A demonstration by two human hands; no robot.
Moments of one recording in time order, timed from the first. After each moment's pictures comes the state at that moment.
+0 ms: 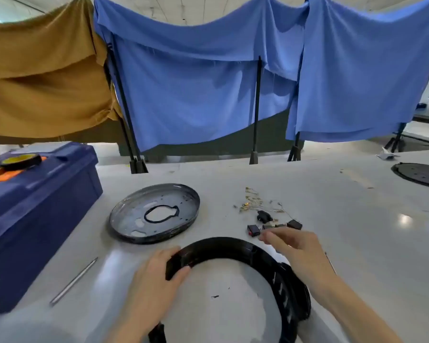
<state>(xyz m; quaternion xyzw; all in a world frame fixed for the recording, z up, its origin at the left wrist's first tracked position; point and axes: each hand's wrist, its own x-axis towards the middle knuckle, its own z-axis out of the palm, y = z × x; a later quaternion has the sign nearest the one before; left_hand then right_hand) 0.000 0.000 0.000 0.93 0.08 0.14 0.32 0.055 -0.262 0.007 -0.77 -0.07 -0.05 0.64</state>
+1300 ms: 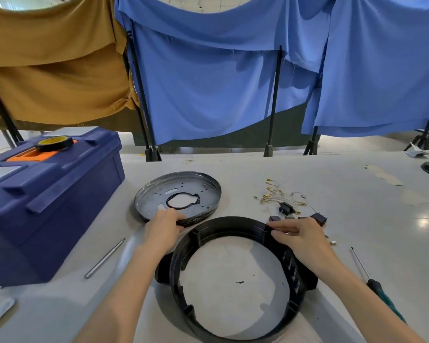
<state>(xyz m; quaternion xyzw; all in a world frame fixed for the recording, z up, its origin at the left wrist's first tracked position) 0.076 0.062 0.001 0.98 0.09 0.09 0.18 0.078 -0.235 -0.002 -0.84 -0.08 -0.04 0.53</state>
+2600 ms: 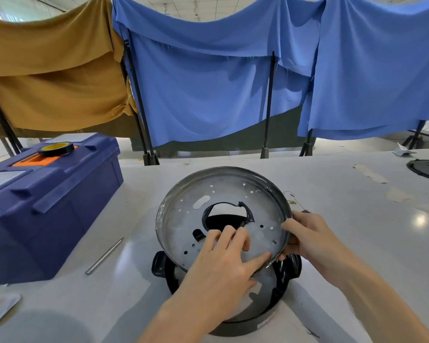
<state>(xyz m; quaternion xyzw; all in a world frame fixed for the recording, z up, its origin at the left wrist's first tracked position) -0.043 -0.055 0.043 0.93 -0.28 0.21 -0.08 0.032 -0.248 0.040 -0.71 -0.09 0.08 0.69</state>
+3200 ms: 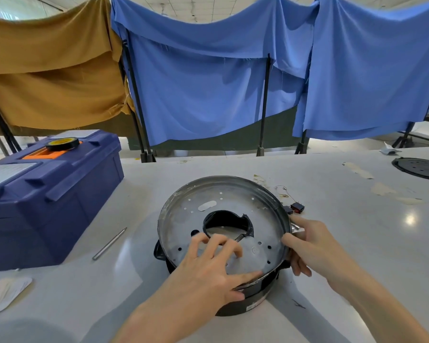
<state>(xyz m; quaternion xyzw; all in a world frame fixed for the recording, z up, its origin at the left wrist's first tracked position) -0.081 -0.036 0.038 0.91 -0.35 0.20 -0.10 -0.013 -0.261 0.036 -0.83 -0.06 0.04 0.55</state>
